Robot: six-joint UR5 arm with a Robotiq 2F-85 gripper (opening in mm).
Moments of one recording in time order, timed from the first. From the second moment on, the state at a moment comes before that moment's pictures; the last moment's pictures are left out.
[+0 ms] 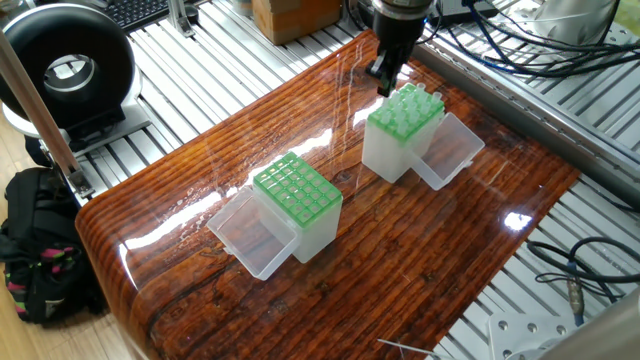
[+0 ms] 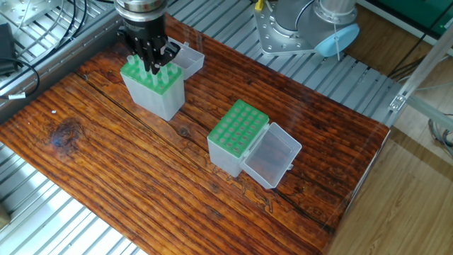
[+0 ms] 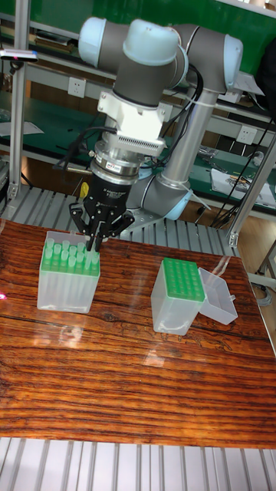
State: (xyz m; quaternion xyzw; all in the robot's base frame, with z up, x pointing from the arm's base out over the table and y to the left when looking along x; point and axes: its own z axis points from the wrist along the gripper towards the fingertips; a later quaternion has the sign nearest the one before) arm 0.497 -0.082 0.186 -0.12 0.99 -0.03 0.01
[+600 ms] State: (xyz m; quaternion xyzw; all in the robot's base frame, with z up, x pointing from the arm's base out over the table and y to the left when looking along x) arm 0.492 -0.084 0.202 -0.13 0.99 -0.04 0.00
